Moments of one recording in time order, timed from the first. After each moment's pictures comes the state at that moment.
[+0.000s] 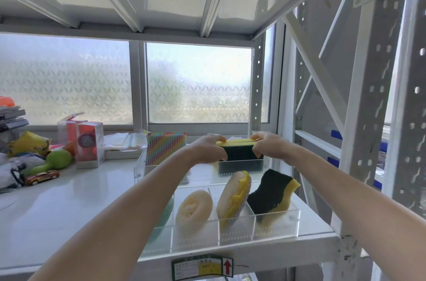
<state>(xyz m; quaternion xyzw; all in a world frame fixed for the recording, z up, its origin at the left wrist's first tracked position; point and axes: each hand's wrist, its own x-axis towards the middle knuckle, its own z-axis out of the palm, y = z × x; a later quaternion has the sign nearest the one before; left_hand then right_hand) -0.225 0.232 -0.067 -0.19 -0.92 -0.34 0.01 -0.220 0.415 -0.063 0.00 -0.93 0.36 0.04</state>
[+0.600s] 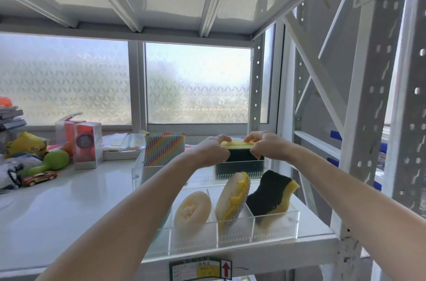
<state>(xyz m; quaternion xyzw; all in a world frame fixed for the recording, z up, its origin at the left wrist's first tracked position) -0.223 0.244 -0.068 -0.17 -0.92 -0.35 0.00 -0.217 0.414 -0.059 0.05 -0.95 0.32 0.04</state>
